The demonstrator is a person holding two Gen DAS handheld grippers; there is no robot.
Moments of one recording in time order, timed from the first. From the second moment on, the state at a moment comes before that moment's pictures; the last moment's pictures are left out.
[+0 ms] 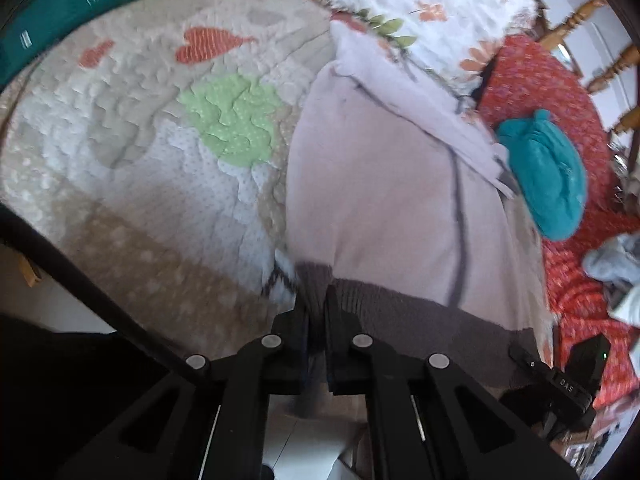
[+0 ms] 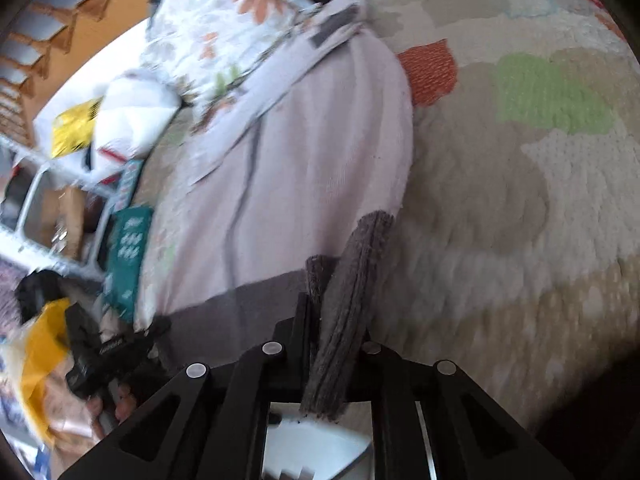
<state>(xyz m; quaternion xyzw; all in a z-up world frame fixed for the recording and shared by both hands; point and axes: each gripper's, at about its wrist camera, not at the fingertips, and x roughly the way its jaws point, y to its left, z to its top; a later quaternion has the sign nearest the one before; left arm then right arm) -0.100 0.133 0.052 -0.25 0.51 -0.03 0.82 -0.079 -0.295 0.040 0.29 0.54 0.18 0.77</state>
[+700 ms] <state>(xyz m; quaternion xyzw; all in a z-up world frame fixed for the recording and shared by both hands) 0.002 0.158 0.105 -0.26 0.43 -0.01 0.86 -0.026 -0.283 0.108 0.30 0.48 0.24 0.79</state>
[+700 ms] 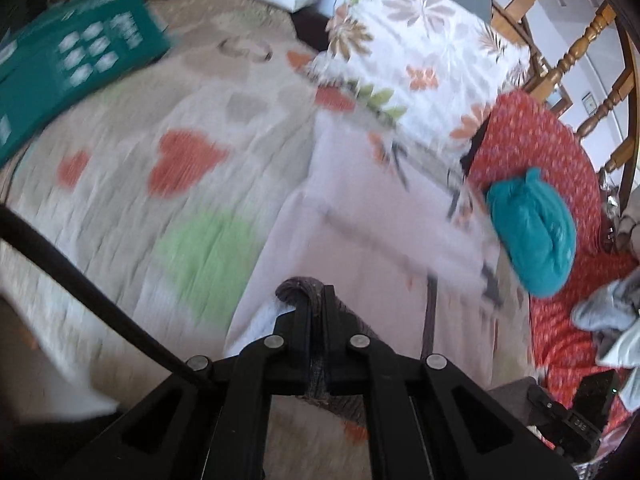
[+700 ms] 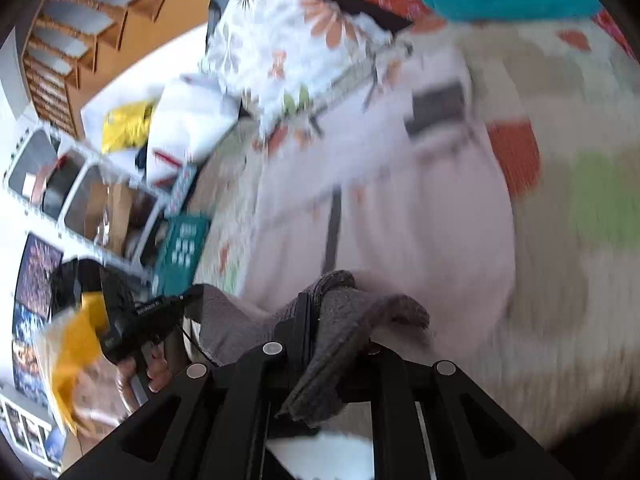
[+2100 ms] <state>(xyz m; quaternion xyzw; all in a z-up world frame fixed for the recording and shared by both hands) 0.189 0.202 0.076 -0.32 0.43 0.10 0.84 0.220 -0.308 0.064 0.33 0.48 0.10 0.81</state>
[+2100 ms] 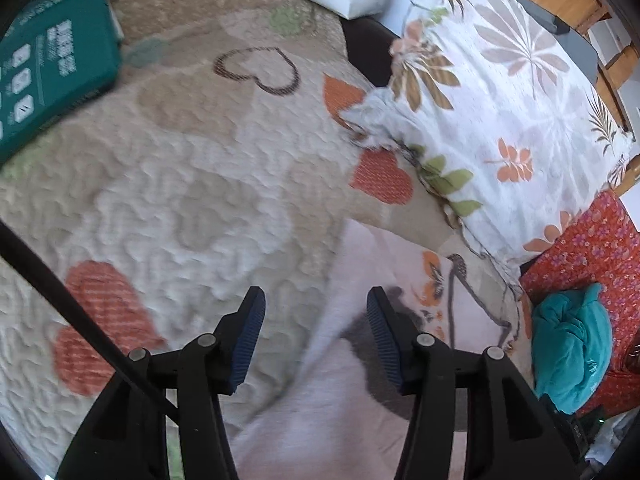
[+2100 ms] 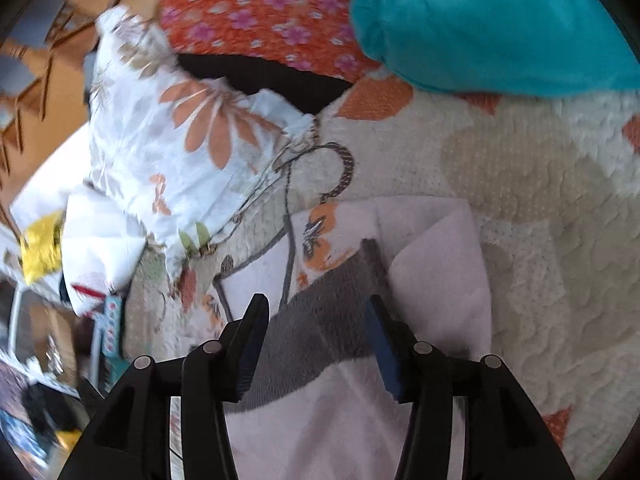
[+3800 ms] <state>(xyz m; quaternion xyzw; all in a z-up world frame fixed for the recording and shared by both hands) 0.154 0.118 0.042 -0.09 0.51 0.04 0.85 0.085 -0.344 0.047 0.24 0.53 0.03 0.81</state>
